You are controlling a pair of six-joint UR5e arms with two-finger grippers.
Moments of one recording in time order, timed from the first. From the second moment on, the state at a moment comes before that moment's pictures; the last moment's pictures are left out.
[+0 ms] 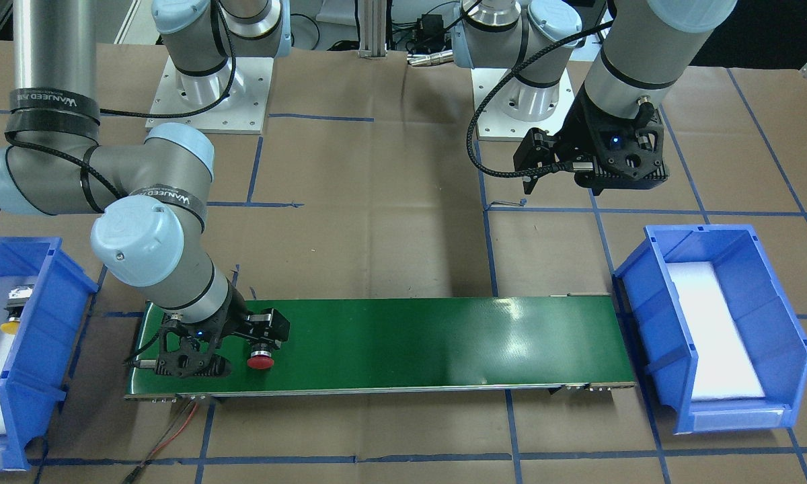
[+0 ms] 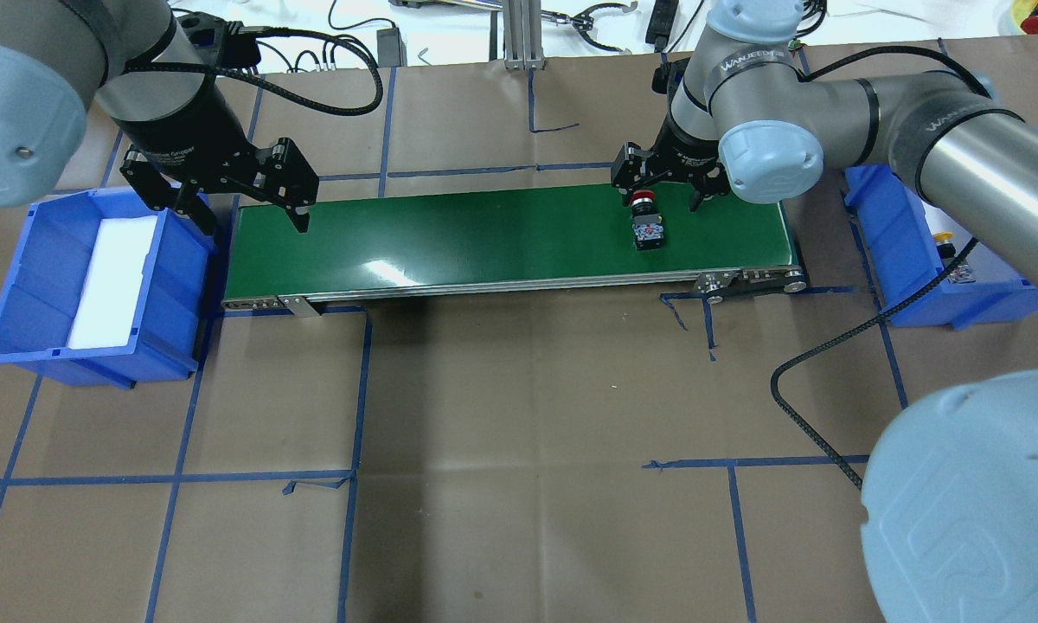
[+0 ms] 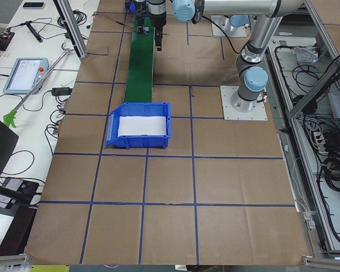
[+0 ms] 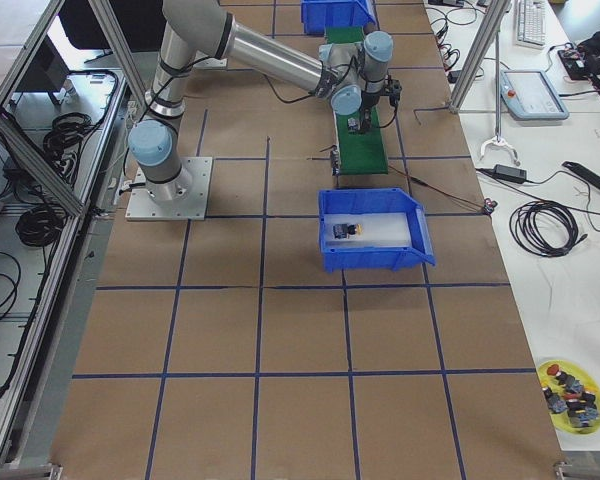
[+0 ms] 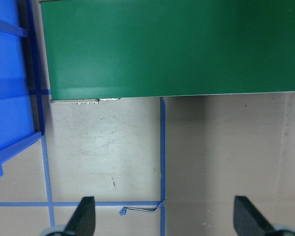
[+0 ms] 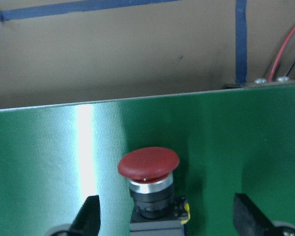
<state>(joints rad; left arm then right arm) -1.55 -1.60 -1.58 -1.58 1.58 0.04 1.62 -1.09 1.59 -2.08 -1.46 0.12</state>
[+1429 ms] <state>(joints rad) -1.55 -1.60 -1.60 -1.58 1.58 0.04 1.39 -1.15 1.32 -1.67 -1.58 -0.19</state>
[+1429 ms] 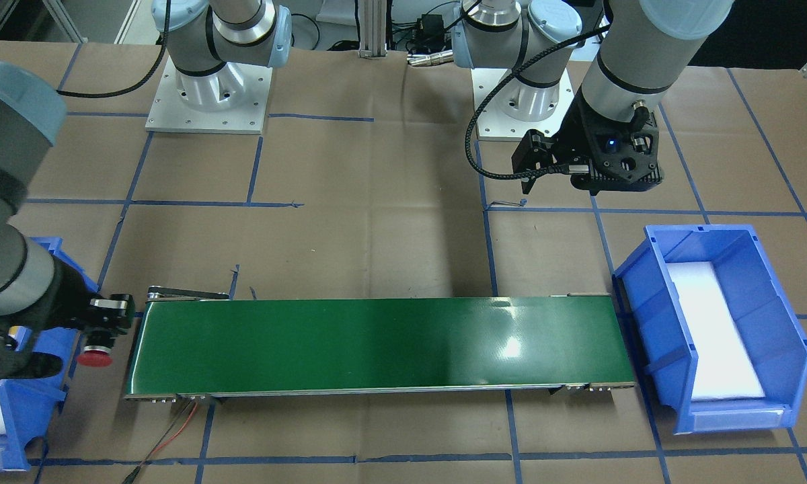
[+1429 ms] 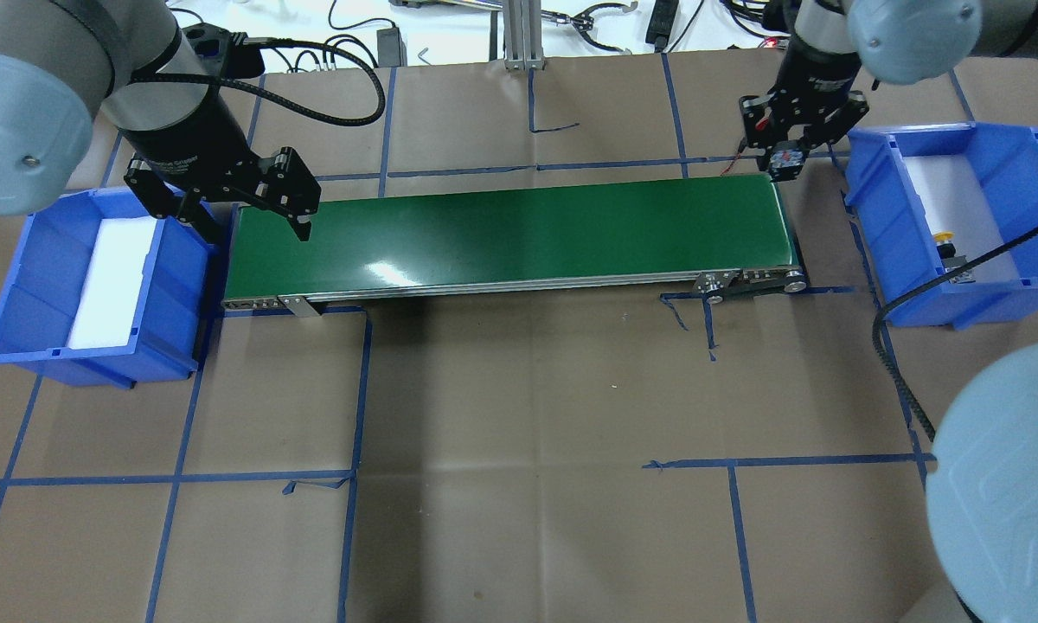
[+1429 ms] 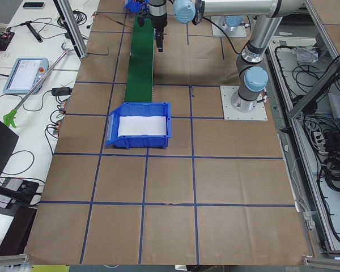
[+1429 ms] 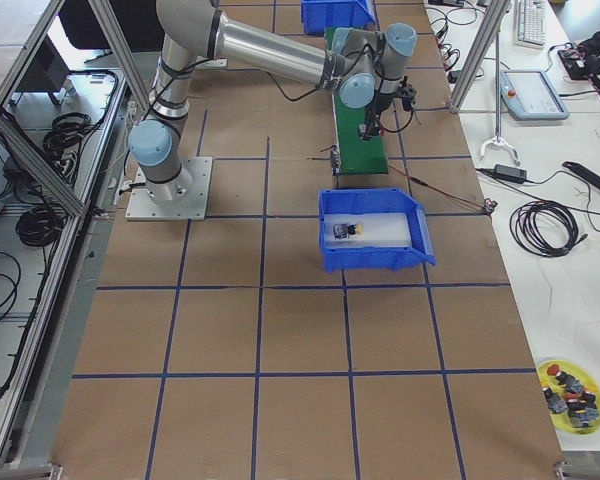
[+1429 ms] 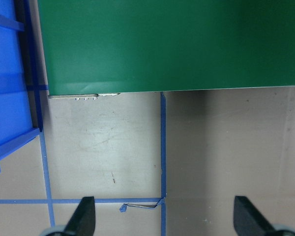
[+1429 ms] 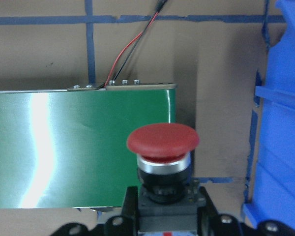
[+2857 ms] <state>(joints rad) -1.55 -1.60 -1.60 -1.58 1.58 0.04 1.07 -0.99 1.34 -1.84 -1.58 -0.62</state>
